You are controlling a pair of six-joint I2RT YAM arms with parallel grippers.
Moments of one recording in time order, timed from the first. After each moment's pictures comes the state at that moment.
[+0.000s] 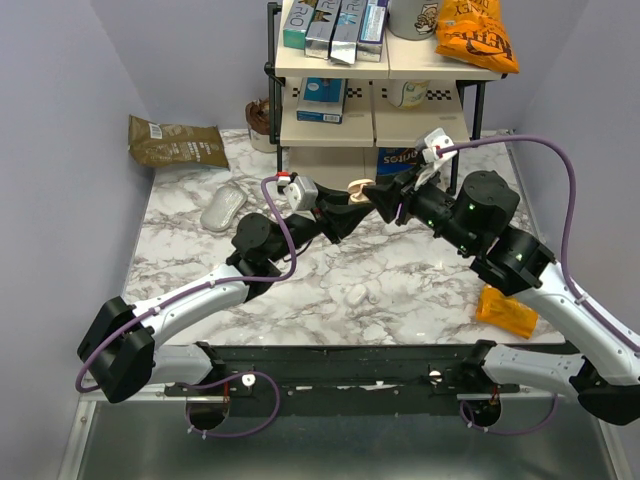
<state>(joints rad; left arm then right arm) -0.81 1.25 0.80 0.89 0.31 -0.28 0.83 1.05 1.29 -0.26 0.06 0.04</state>
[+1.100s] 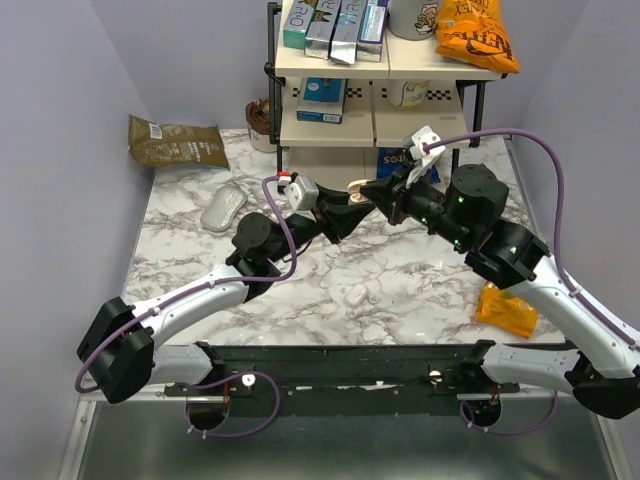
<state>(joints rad) -0.81 1.24 0.80 0.87 0.31 -0.27 0.83 1.10 1.34 -0.33 0.04 0.03</state>
